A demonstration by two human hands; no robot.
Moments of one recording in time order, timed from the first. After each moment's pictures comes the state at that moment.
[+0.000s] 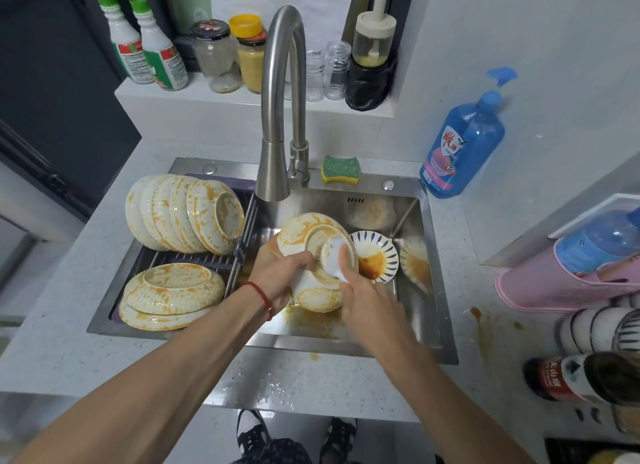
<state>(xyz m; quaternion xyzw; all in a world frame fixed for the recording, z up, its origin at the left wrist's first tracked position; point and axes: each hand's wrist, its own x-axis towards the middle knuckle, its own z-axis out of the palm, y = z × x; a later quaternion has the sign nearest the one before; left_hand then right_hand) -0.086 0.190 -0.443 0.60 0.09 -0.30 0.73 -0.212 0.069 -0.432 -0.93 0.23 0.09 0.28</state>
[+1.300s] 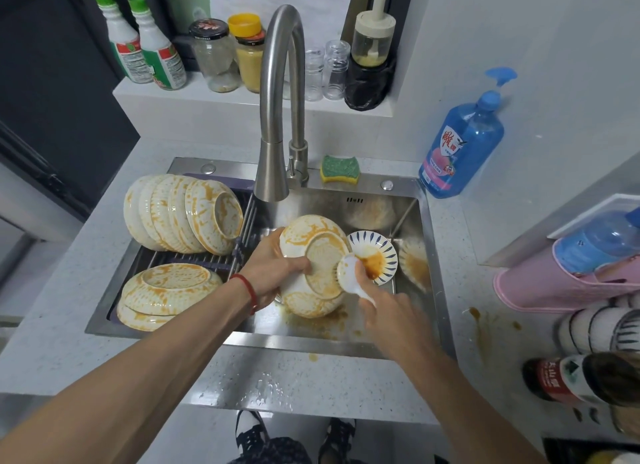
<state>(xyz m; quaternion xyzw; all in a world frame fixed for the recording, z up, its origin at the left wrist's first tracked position) -0.070 0.203 -0.447 0.67 -0.01 -0.35 0.66 -0.234 0.043 -0.437 -0.94 0.22 0.11 0.25</state>
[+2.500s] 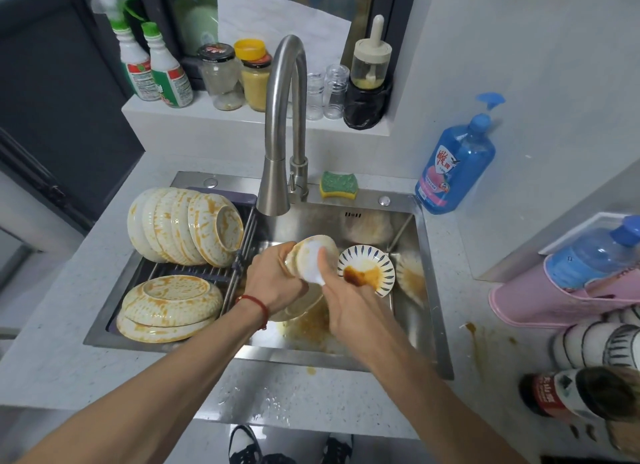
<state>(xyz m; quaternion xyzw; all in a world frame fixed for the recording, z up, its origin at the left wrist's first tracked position) -0.086 0.207 -0.425 0.87 -0.14 -0.17 0.44 -0.206 0.083 -0.390 -0.94 0.15 0.07 0.29</state>
